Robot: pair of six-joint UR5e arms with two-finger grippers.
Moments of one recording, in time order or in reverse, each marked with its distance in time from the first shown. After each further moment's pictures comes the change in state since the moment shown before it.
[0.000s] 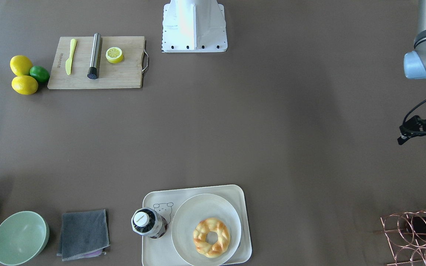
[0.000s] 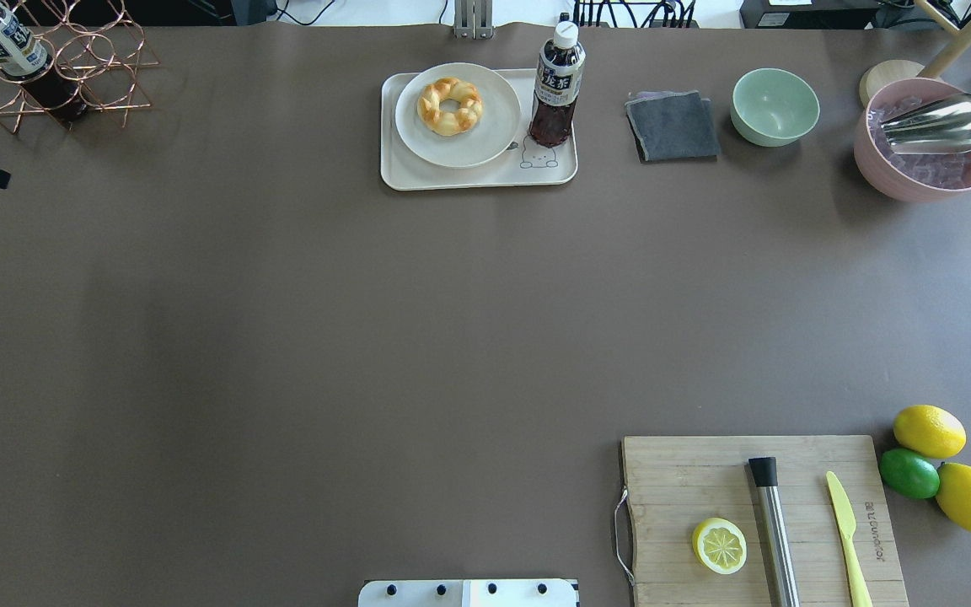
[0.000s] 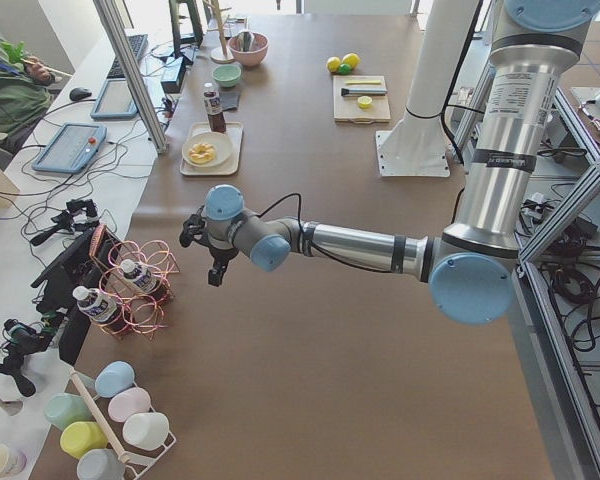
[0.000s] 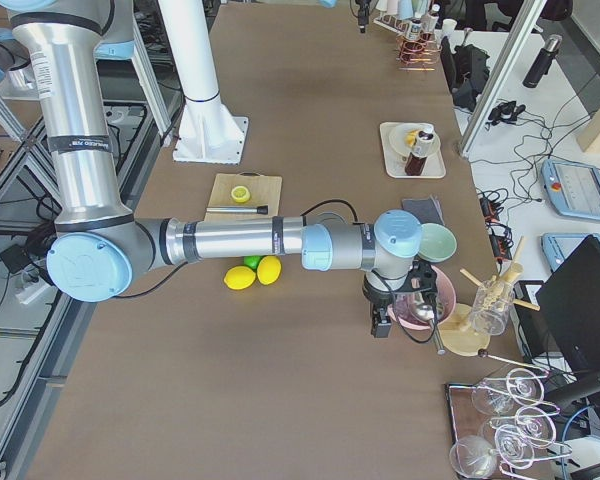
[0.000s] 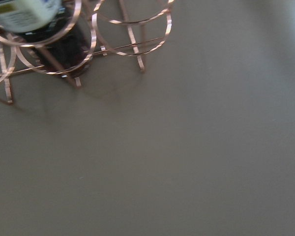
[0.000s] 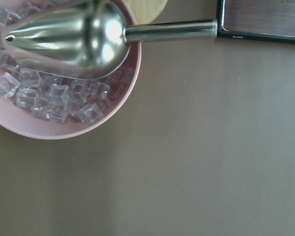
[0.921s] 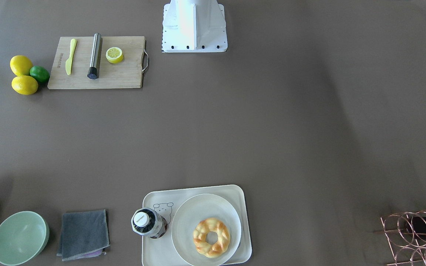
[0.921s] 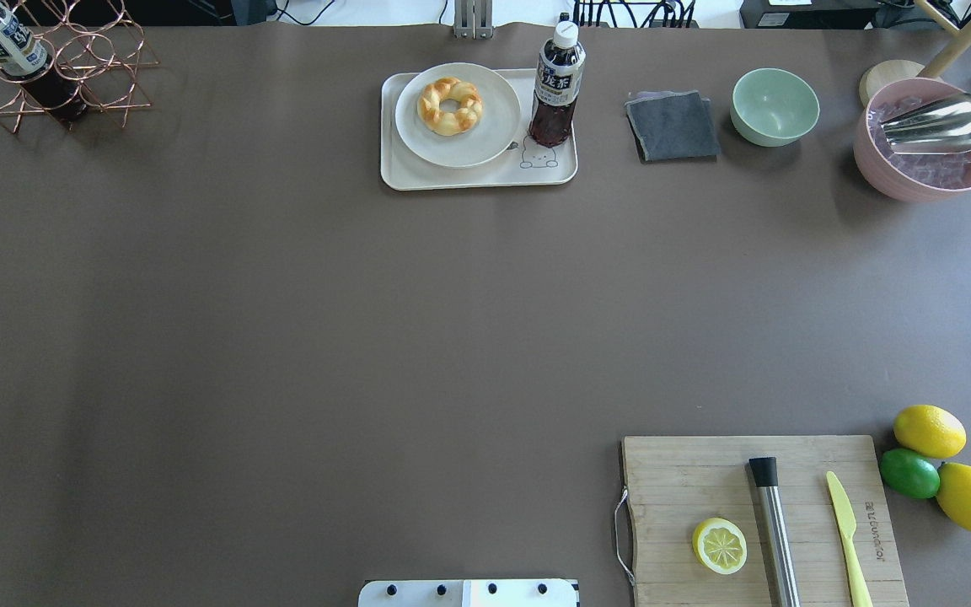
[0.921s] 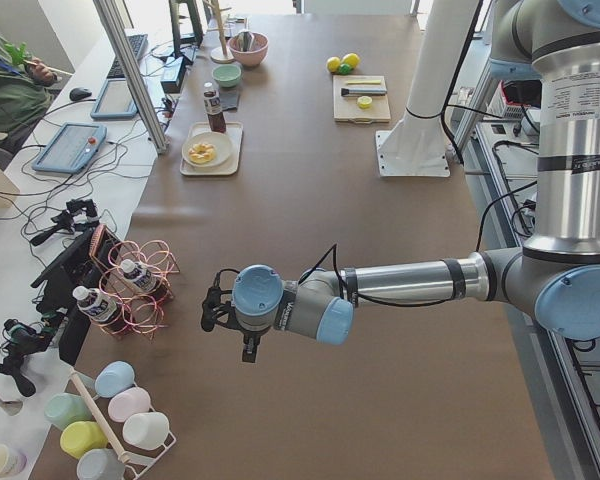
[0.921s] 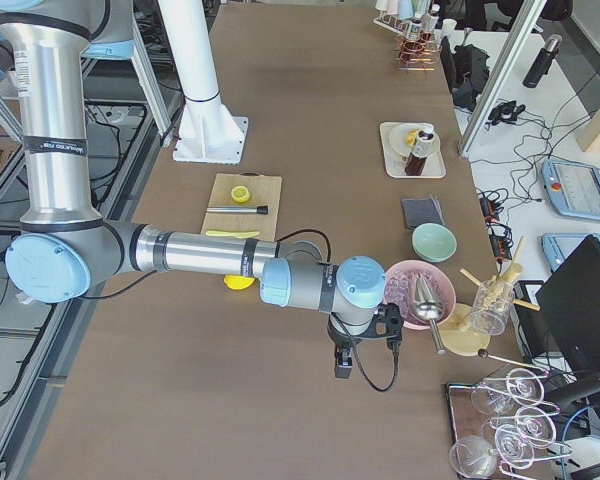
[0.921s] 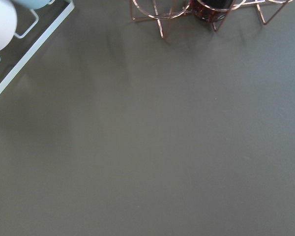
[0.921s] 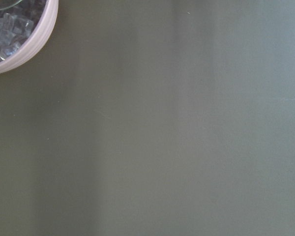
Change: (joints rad) left arm -0.305 0.220 -0.013 0.098 -0.226 0.221; right arm 0.073 -0.121 -0.014 0.004 0.001 -0.058
